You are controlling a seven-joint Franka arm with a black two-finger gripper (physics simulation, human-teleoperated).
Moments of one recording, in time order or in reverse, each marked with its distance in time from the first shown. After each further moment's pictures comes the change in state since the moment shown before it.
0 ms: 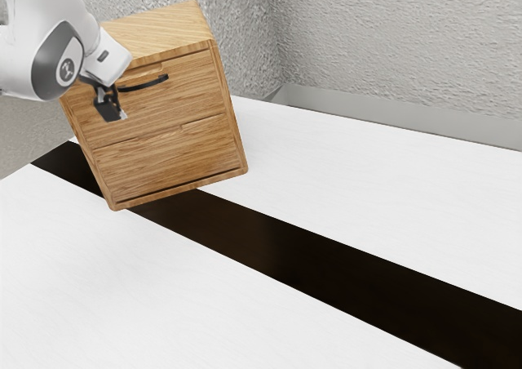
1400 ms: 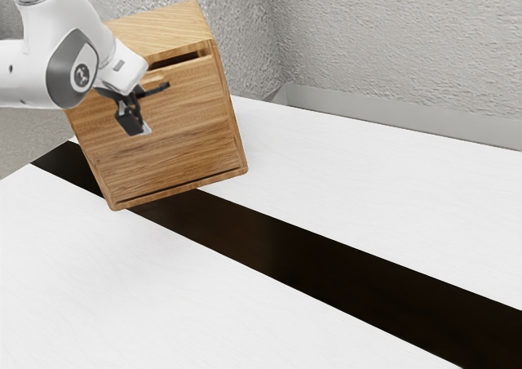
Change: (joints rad) arm 0.046 0.038 -0.071 -0.008 -0.166 -0.010 0.023
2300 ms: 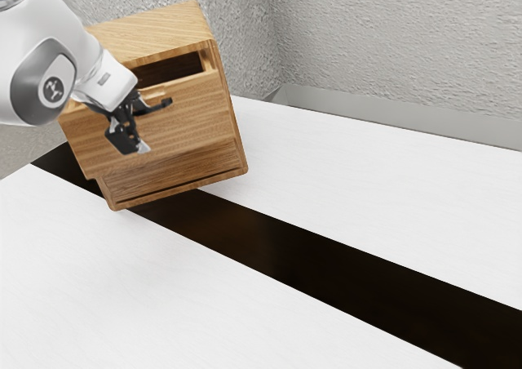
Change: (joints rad) arm -0.009 -0.244 -0.103 -0.243 0.053 -0.014 0.001
